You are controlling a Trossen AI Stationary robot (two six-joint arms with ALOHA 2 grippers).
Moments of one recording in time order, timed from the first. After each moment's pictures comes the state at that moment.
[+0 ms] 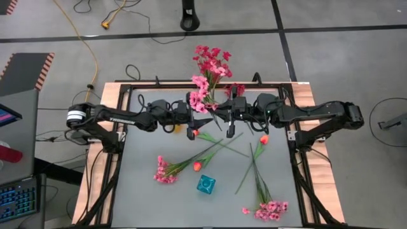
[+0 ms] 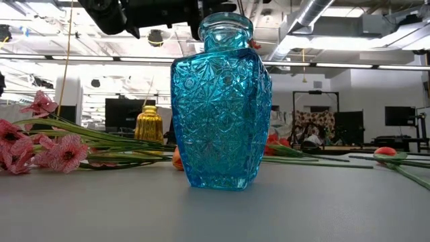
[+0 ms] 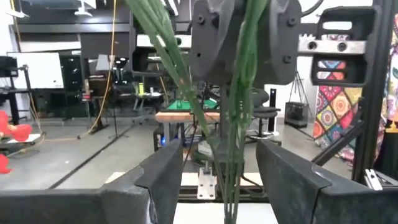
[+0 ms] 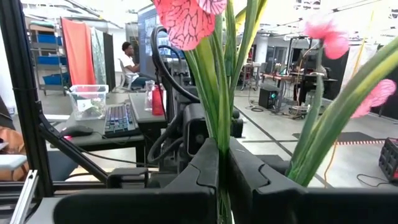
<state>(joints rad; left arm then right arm) 0.16 1.52 0.84 0.89 0.12 -0.01 -0.03 1.30 1.04 0.40 0.07 -0.06</state>
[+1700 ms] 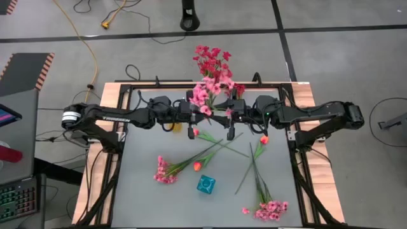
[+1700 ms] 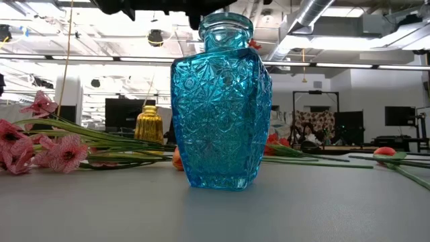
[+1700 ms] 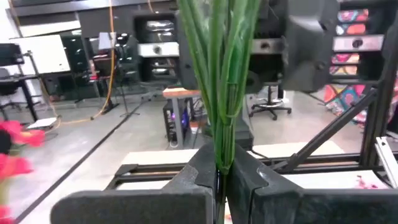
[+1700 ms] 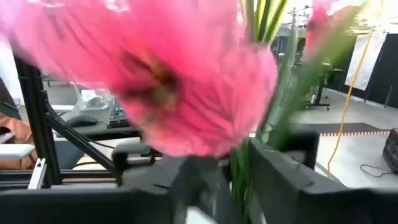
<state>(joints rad) 0.15 1.42 0.94 0.55 0.08 0.09 -0.01 1.29 1.03 0.35 0.09 -0.05</state>
